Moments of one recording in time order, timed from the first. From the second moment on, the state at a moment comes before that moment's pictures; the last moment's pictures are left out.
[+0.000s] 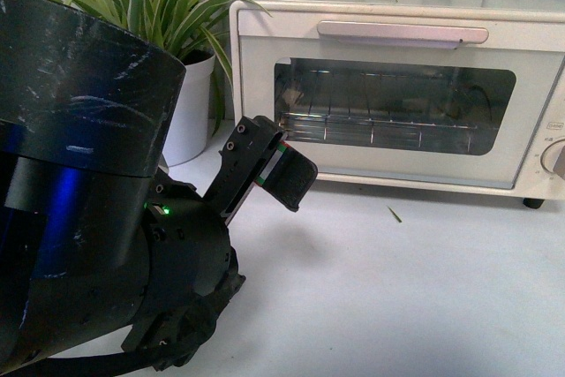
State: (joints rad) left arm -0.55 1.70 0.71 0.52 -0.06 -1.21; right arm -0.03 0.14 0.07 -0.08 -0.10 0.16
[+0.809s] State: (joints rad) left arm -0.53 1.70 0.71 0.52 -0.05 -1.22; right arm 0.21 1.24 0.86 0.06 0.08 0.31
